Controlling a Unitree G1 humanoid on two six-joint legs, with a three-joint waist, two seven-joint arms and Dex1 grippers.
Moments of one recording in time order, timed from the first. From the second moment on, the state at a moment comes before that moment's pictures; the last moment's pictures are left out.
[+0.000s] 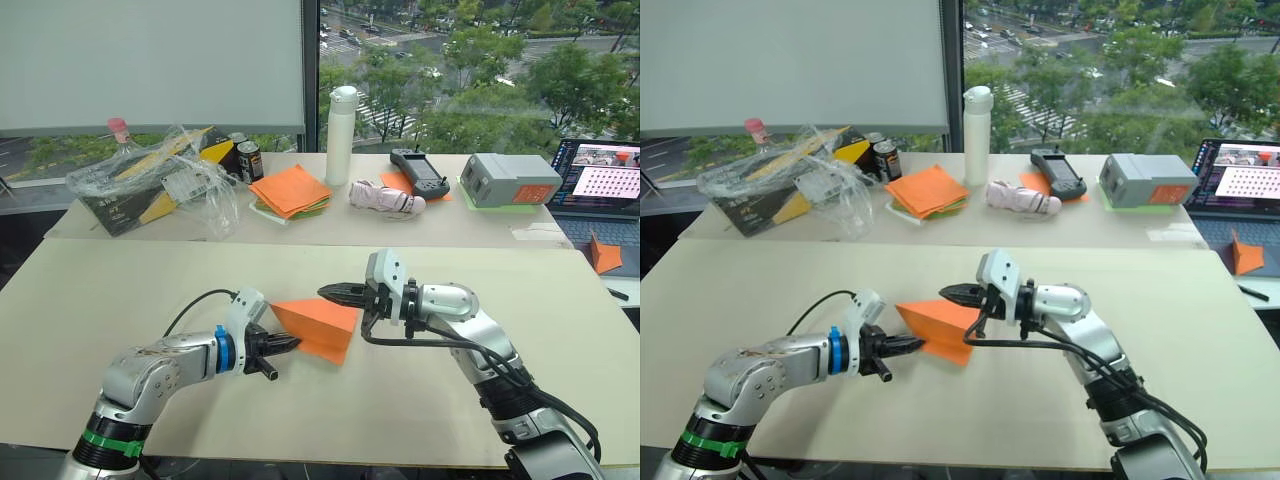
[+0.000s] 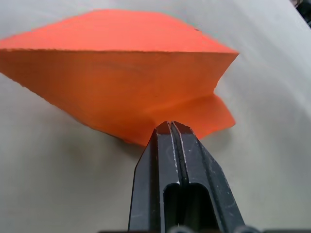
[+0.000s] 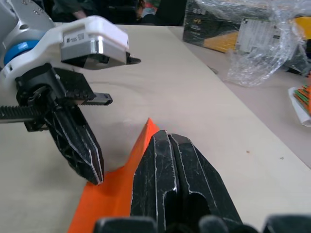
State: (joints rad) left arm -0.27 0.58 -0.07 -0.29 -0.73 1.02 -0.60; right arm -0.54 -0.44 0.26 0.00 0.30 0.18 0.92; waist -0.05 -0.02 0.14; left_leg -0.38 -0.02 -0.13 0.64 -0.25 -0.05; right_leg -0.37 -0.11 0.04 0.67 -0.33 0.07
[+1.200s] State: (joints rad) left arm -0.23 0.56 -0.13 -0.29 -0.63 0.96 -0.67; right arm -0.44 -0.50 0.36 -0.05 0.15 0.27 1.01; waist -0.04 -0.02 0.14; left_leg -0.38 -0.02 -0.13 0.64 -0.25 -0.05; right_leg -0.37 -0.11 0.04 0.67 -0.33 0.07
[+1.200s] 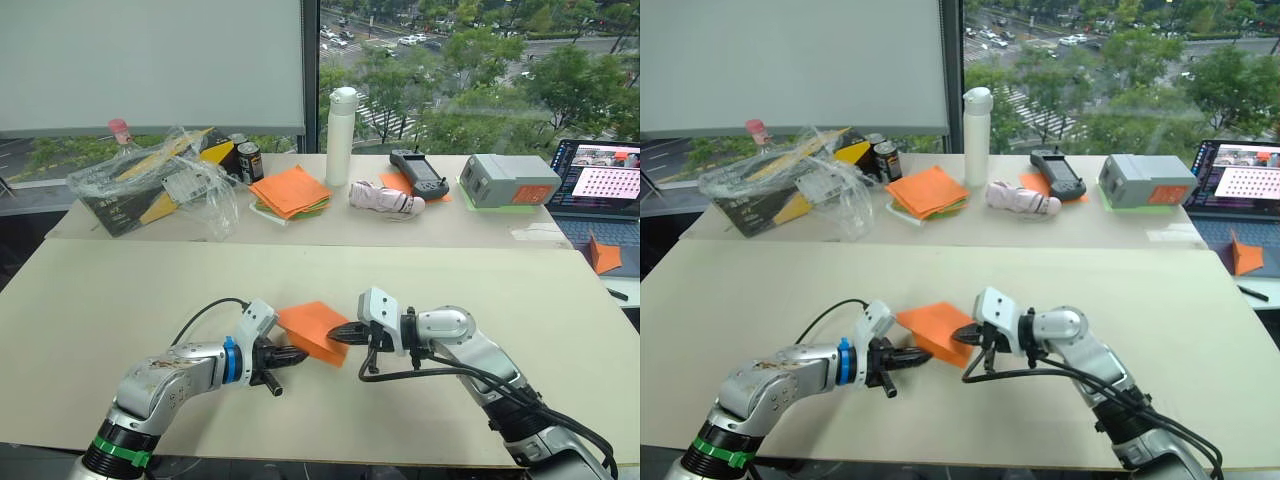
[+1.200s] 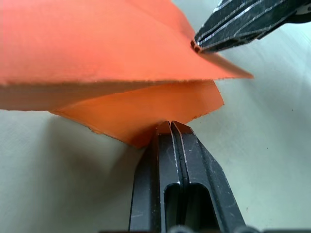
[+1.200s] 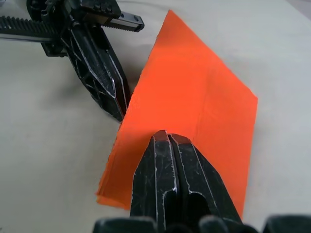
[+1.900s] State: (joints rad) left arm -0.15 0.56 0.09 -0.46 -0.82 1.13 -0.59; right arm -0.44 -0.44 0.38 0.01 0.05 0.22 1.00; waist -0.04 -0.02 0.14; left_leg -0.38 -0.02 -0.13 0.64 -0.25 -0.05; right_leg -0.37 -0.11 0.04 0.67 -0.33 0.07
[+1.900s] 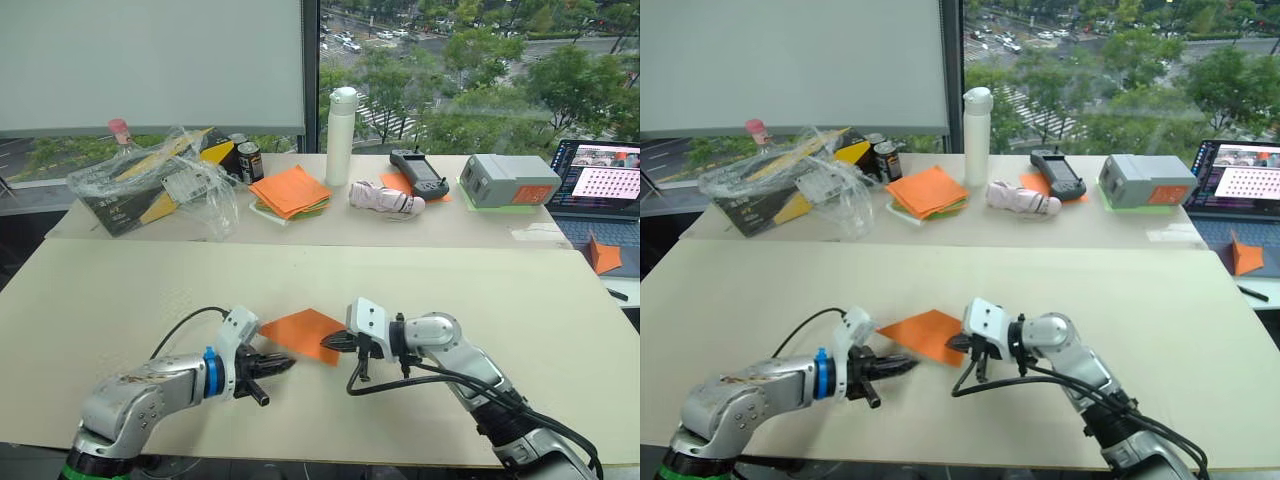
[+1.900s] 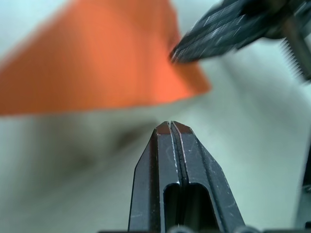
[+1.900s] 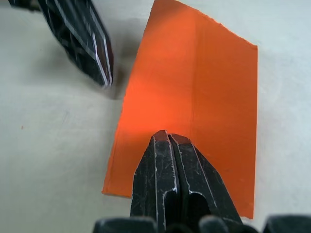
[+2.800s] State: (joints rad) left arm -0.33 0.58 0.06 -0.15 -0.74 1.05 -0.54; right arm -0.45 -0.44 0.39 0.03 0.02 0.18 1.00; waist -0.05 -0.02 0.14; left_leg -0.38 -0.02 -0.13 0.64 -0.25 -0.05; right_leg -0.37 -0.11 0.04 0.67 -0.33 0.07
